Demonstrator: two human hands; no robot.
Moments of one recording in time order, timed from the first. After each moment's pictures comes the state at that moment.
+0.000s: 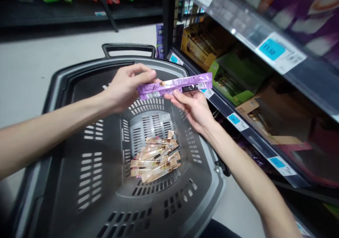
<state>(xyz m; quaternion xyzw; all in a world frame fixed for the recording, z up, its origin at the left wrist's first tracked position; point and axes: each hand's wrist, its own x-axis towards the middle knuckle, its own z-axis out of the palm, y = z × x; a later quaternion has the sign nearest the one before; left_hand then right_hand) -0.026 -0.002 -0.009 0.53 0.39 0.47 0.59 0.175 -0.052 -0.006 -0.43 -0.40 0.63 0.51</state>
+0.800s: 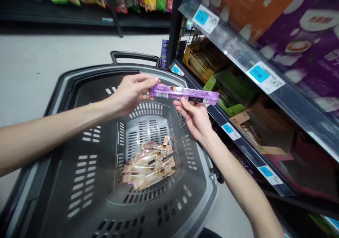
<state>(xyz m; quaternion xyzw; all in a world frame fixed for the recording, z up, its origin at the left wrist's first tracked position) -0.024 -0.005 -0.001 0.46 0.40 0.51 0.61 0.174 -0.053 -0.002 -0.42 -0.32 0.63 0.57</state>
